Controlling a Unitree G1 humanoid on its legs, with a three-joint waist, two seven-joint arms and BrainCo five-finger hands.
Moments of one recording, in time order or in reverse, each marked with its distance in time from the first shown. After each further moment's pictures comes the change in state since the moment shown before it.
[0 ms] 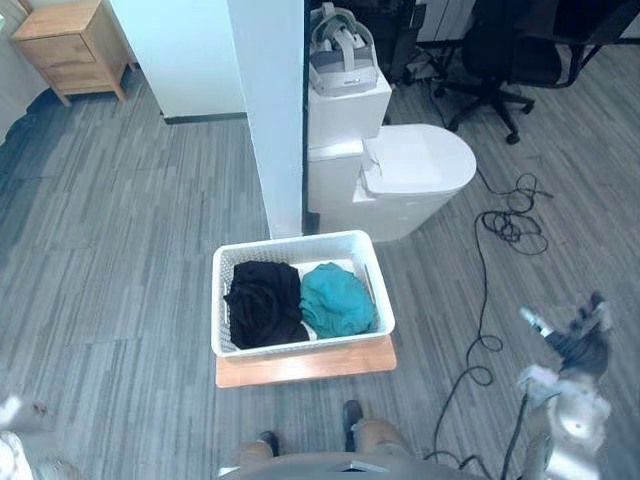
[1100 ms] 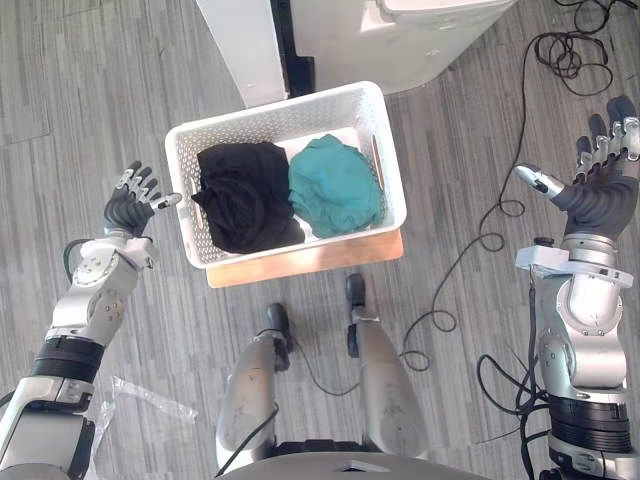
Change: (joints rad) left arm -0.482 0.490 -0.923 0.288 -0.347 0.176 -0.093; right arm -0.276 -0.315 0.327 -0.267 0.234 -0.022 -0.200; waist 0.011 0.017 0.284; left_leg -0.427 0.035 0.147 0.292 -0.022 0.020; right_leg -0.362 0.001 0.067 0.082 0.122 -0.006
